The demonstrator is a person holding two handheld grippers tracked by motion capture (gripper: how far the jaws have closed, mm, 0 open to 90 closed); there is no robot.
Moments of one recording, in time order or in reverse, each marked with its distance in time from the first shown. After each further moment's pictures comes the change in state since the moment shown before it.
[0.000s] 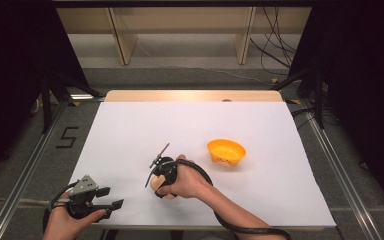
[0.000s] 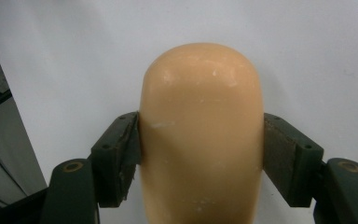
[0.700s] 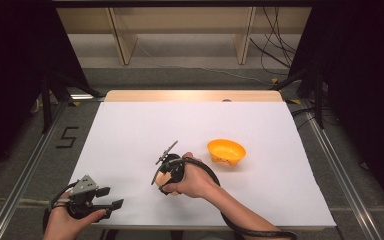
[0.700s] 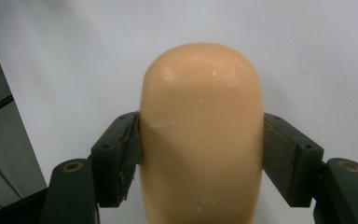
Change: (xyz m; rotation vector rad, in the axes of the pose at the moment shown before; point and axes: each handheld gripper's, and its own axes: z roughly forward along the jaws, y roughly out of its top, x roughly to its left) left arm 0.000 0.000 0.000 -0.003 0.003 -0.003; right arm -0.004 -0.010 -0.018 -0.075 -0.010 0.033
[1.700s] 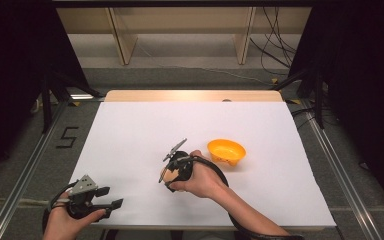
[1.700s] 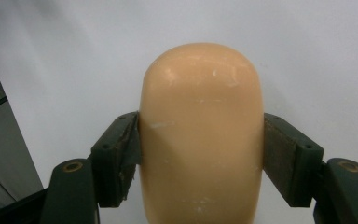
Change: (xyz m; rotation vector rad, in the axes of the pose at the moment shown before) left arm 0.000 0.000 -0.001 -0.010 0.003 0.000; right arm -0.008 -0.011 -0.020 -0.051 -0.055 -0.010
